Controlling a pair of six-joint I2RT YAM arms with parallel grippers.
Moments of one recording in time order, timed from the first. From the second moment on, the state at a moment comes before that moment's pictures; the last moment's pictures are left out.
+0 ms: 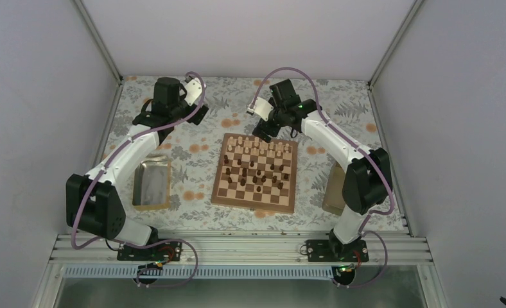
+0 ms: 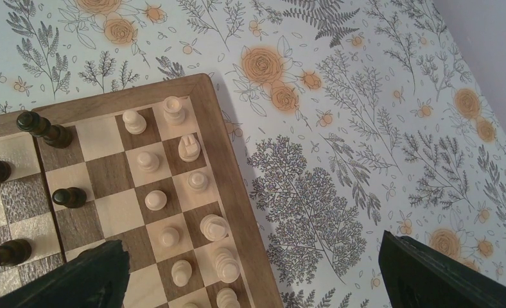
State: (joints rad) left arm -0.29 1.46 1.20 -0.26 0.01 0.41; right arm 0.52 1.75 1.51 -0.66 -0.18 -0.62
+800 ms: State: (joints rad) left arm -0.29 1.45 1.19 -0.25 0.01 0.41; right arm 0.53 1.79 1.62 -0.70 -0.18 -0.63
